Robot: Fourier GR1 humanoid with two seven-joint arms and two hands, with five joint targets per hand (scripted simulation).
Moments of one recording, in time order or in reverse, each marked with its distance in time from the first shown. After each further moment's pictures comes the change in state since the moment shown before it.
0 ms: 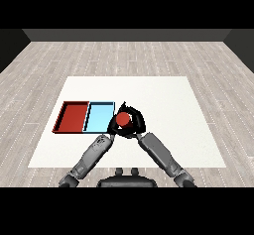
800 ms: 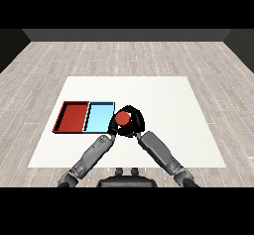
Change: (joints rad) left arm -0.014 0.015 -0.045 -0.009 -0.039 0.188 0.079; right arm -0.030 -0.008 0.009 0.014 -0.040 0.001 -0.037
